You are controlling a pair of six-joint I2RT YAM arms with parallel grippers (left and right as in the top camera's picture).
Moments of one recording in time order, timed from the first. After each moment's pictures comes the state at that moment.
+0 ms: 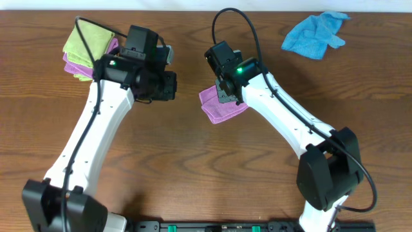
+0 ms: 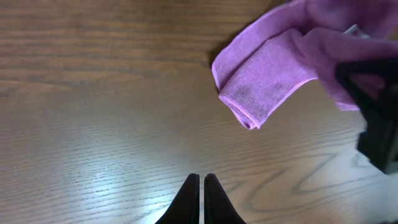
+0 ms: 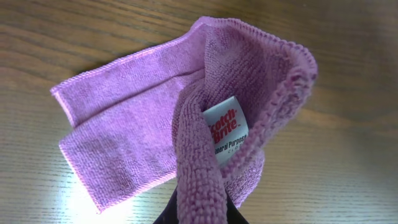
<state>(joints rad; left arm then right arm) -0.26 1.61 1.51 -1.06 0.25 -0.19 0.57 1.94 1.61 -0.95 0.30 0.37</state>
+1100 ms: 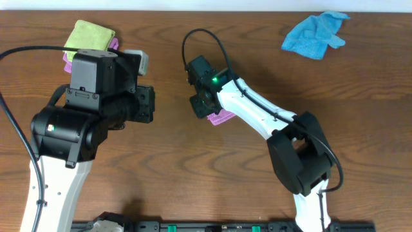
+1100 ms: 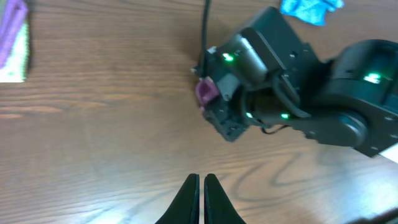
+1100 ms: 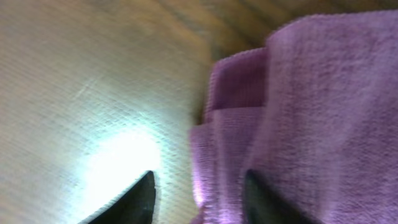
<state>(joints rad) -0.24 1.23 1.51 -1.16 0.23 -0.17 0.65 2.12 1.61 -0.81 -0.01 0.21</state>
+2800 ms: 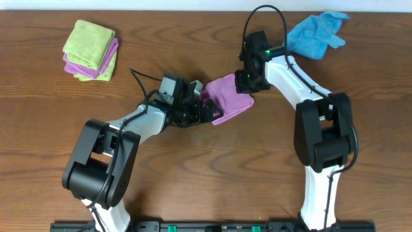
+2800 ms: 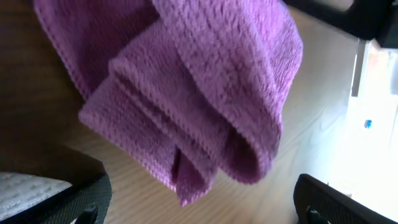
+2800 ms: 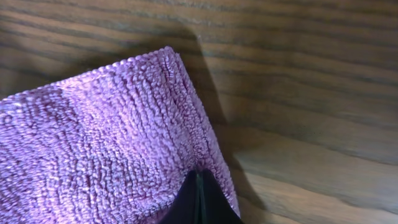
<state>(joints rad) -0.37 1.89 0.95 -0.05 0.71 -0.57 0.29 2.21 1.66 -0.80 -0.13 0.21</state>
